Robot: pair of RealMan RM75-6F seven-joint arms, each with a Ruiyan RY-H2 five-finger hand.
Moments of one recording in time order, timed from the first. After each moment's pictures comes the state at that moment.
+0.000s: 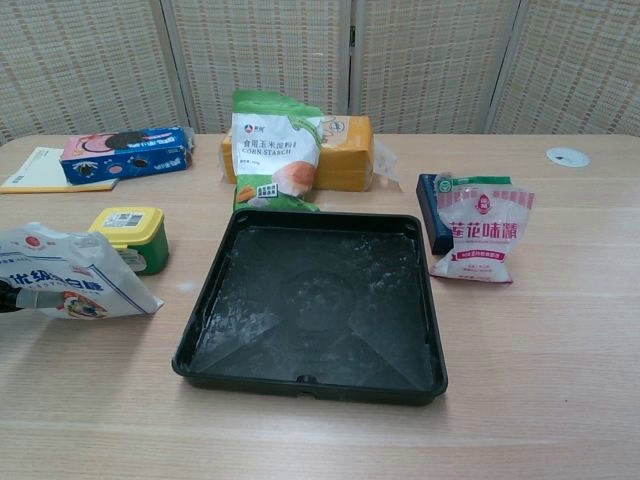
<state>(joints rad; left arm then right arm) -0.51 -1.67 0.16 -0.59 1.65 1.02 -1.65 0.02 -1.14 -0.03 -1.66 -1.77 1.60 -0.20</state>
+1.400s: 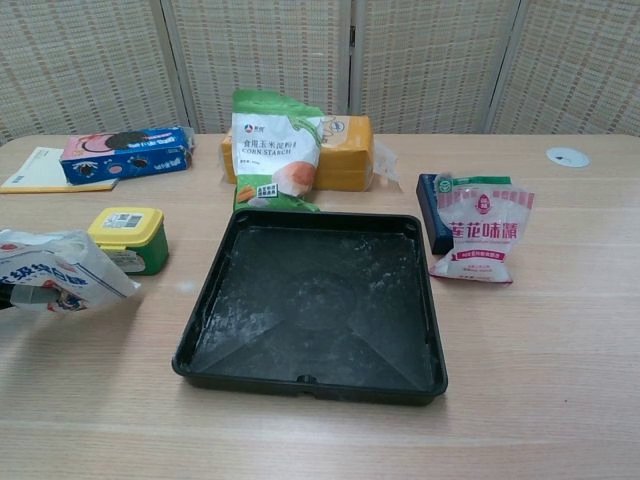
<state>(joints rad) -0.53 -1.49 0.09 -0.93 1.50 0.85 -1.36 0.03 -1.13 -0.03 -1.66 -1.76 1.58 -0.18</state>
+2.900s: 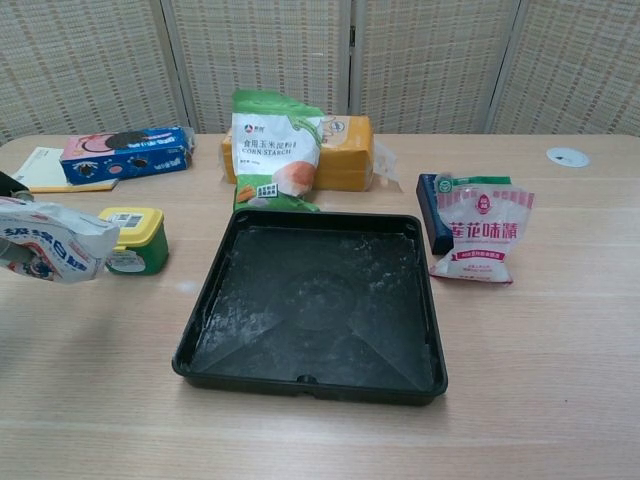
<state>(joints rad) -0.72 -1.06 -0.06 -1.84 0.56 0.86 0.05 0.05 -1.14 -0.05 -1.66 -1.77 1.53 -0.20</state>
